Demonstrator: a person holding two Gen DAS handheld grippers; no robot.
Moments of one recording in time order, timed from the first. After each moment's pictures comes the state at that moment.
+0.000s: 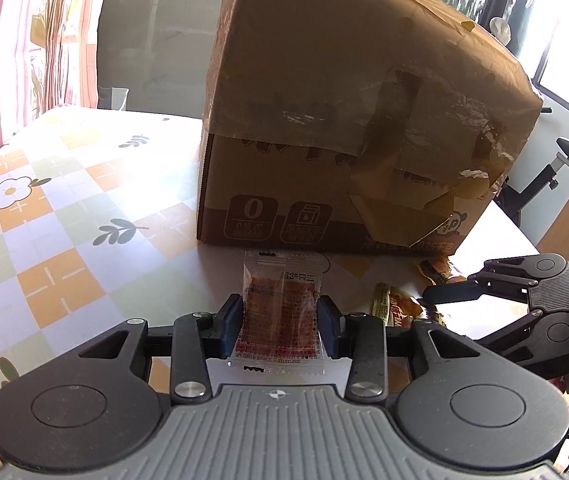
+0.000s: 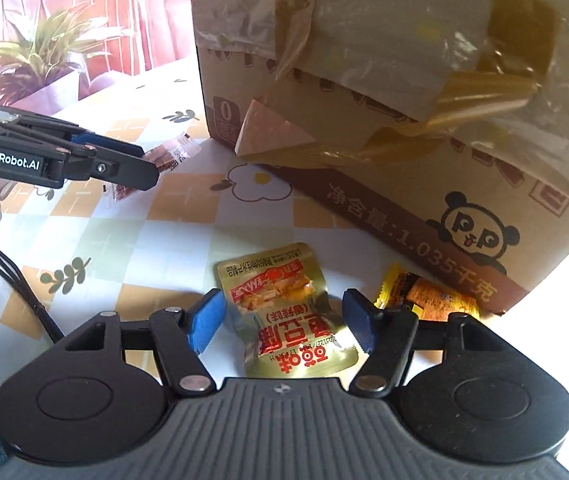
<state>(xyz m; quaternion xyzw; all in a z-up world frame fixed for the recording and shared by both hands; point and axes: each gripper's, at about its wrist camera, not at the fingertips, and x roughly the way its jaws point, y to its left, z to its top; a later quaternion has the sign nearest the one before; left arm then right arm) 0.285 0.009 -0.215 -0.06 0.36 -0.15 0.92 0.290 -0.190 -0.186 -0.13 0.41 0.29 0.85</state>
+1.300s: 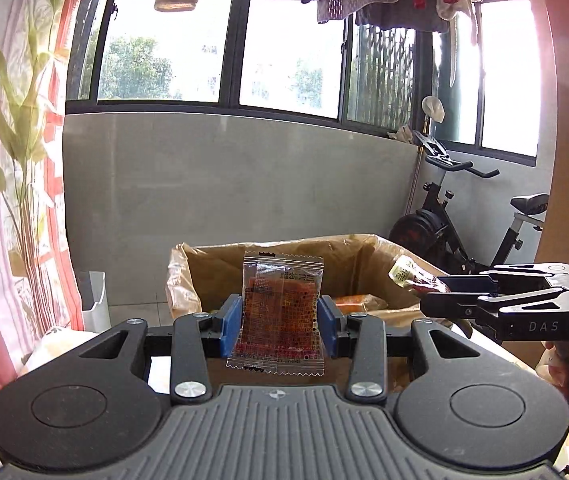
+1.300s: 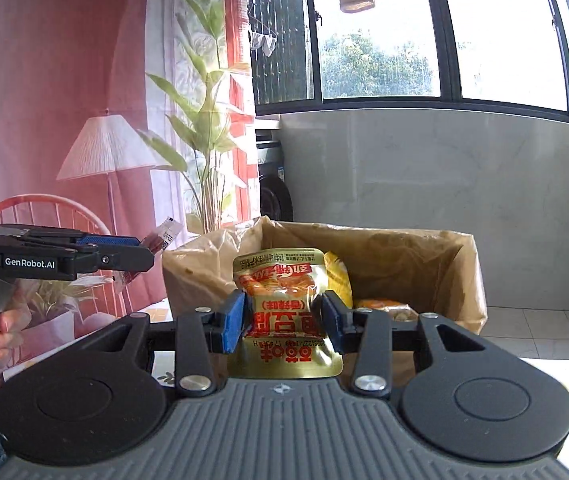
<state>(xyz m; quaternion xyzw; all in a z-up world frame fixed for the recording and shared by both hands) 0.294 0.000 -0.043 0.01 0.15 -0.19 0.97 0.281 -0.224 -0.008 -0.01 0.16 0.24 0.96</state>
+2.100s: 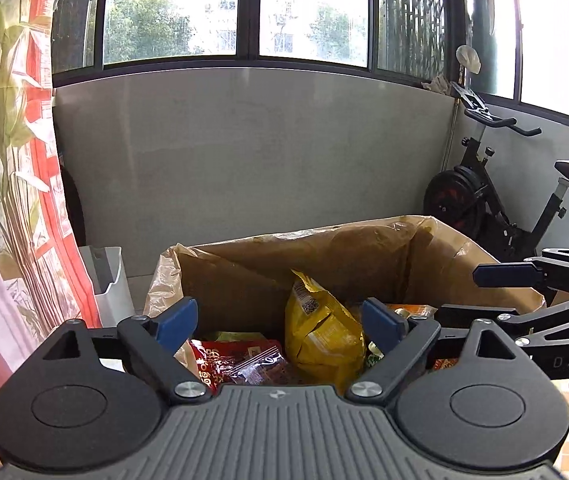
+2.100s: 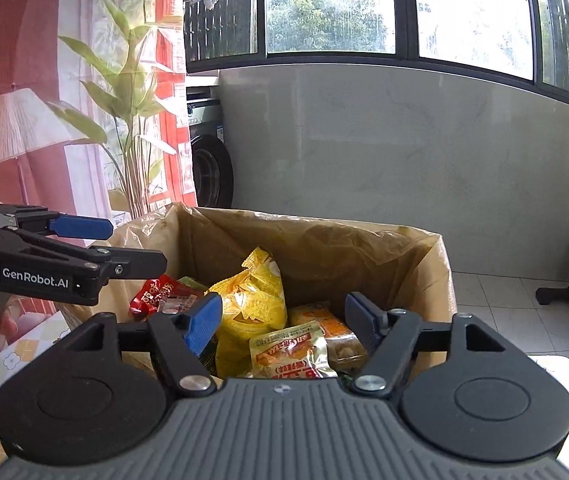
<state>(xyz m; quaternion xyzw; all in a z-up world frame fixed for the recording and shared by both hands) 0.391 -0.038 -0.040 0.04 0.23 -0.15 0.96 0.366 -0.218 -0.004 -0.02 0.24 0.16 0.96</state>
